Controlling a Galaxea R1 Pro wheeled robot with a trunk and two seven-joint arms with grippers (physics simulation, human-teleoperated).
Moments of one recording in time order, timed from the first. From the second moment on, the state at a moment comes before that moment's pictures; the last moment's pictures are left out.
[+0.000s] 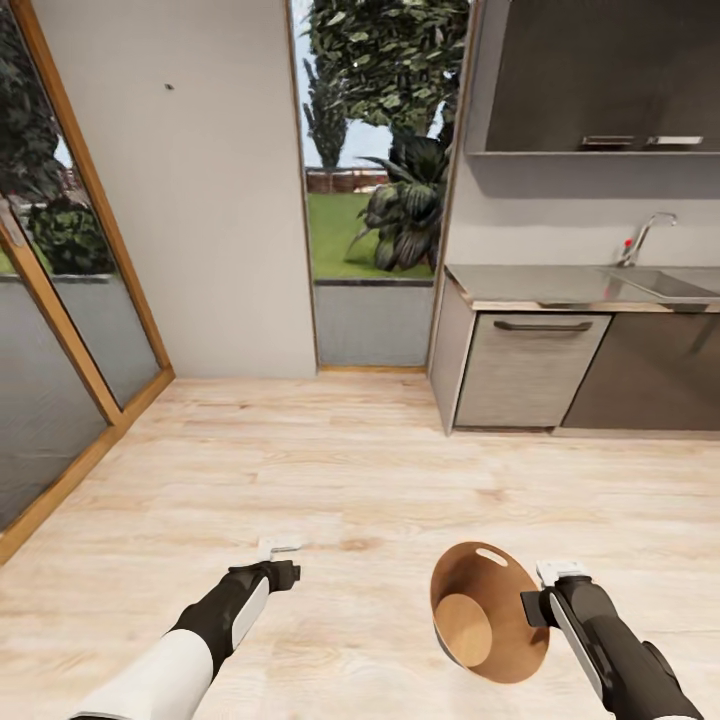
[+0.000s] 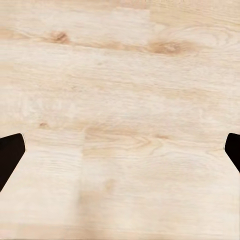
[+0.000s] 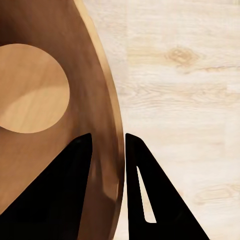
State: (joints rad) left arm -0.67 -0.09 -0.06 -0.41 0.13 0.31 0.13; right arm -0.40 -0.17 -0.01 -0.99 0.02 0.83 -0.01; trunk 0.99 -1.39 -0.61
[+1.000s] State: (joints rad) left arm -0.67 -0.09 -0.06 -0.41 0.13 0.31 0.13; right arm -0.40 -0.17 -0.01 -0.98 0.02 0.83 -0.01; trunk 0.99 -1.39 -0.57
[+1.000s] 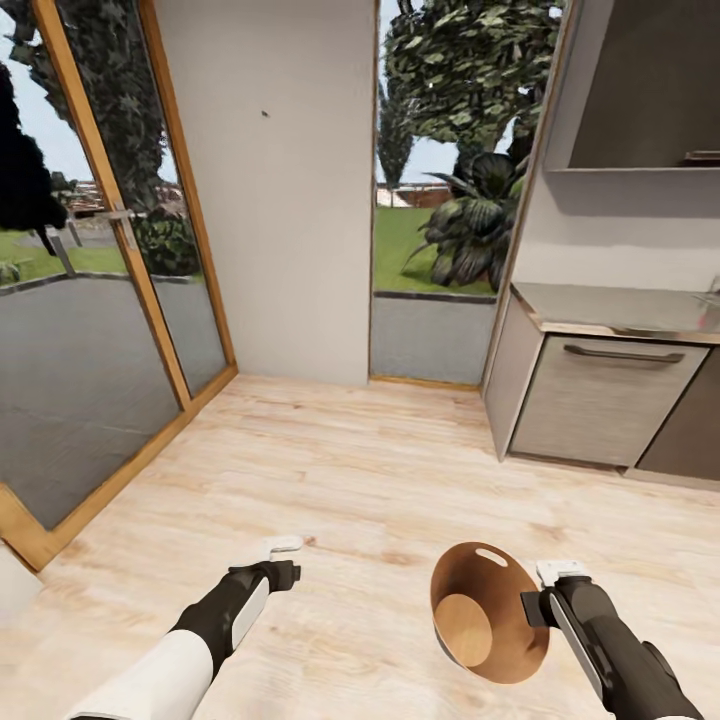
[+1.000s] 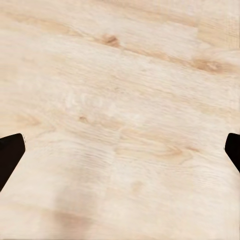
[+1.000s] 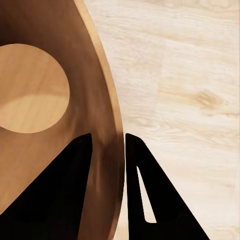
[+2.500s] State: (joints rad) left arm -0.67 -0.09 -0.06 -0.41 0.13 0.31 0.13; right arm -0.40 -0.17 0.00 -0.97 0.01 0.79 -0.01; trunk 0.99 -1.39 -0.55
